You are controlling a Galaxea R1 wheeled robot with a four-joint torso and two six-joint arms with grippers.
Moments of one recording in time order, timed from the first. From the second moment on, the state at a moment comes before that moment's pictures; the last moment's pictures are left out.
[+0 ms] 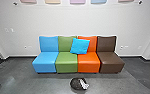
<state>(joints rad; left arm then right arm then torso) 1.53 3.04 -2.75 -0.06 -0.13 0.05 -1.63 2.96 -2.60 -0.21 0.18 0.12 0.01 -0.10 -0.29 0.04</state>
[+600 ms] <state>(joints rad) 1.53 3.04 -2.75 -0.06 -0.13 0.05 -1.63 2.95 -2.60 -0.21 0.18 0.12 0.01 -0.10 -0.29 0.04</state>
